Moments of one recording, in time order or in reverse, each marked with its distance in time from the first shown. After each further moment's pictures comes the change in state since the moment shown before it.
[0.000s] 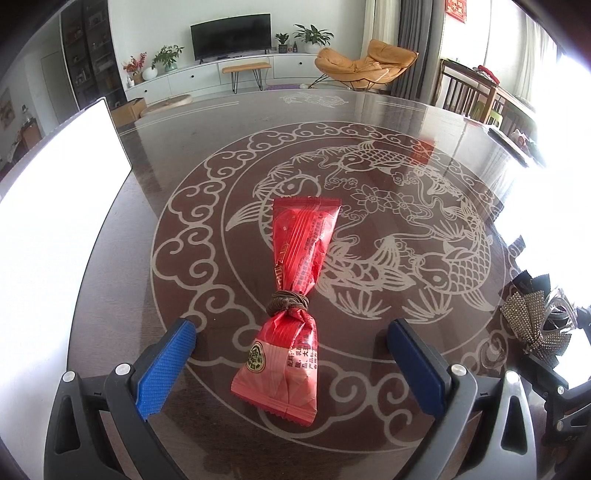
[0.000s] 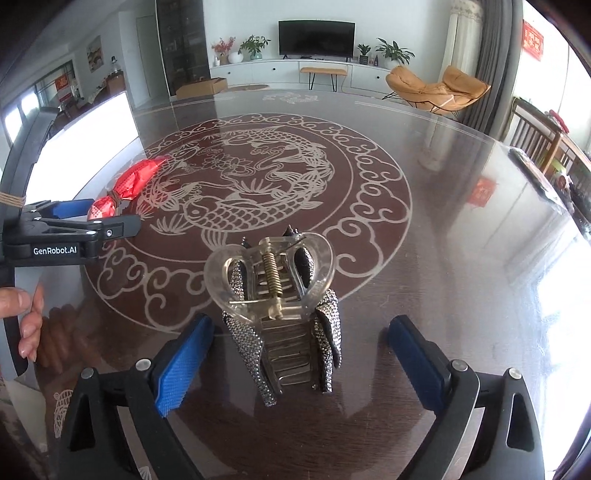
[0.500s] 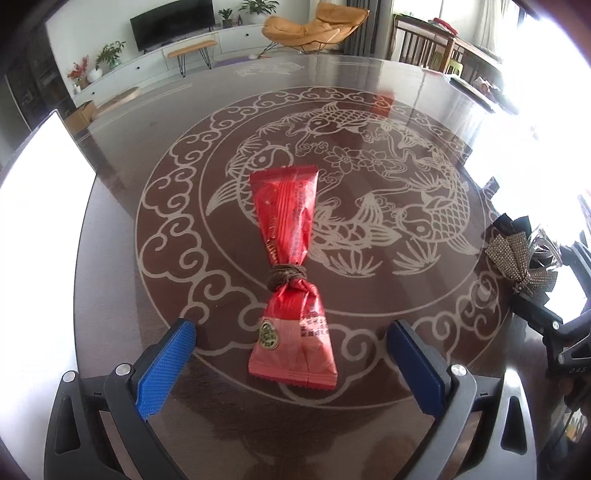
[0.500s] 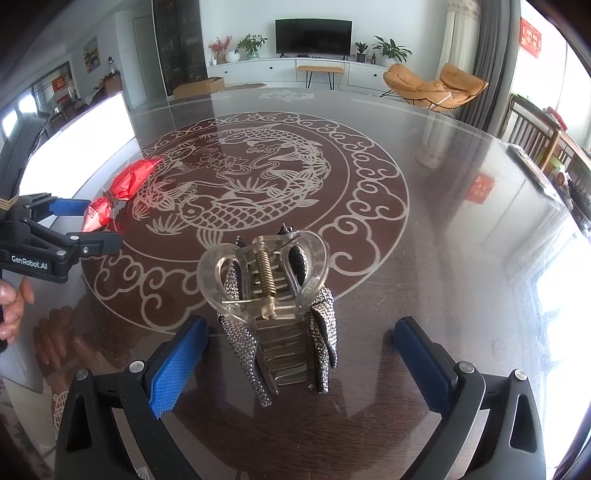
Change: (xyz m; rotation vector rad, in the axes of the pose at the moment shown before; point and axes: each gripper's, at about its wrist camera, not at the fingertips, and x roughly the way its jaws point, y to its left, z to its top) left arm -0.002 0.014 0.006 0.170 0.163 -0.096; right arm 0.001 -0.002 0.004 0.009 0.007 -0.007
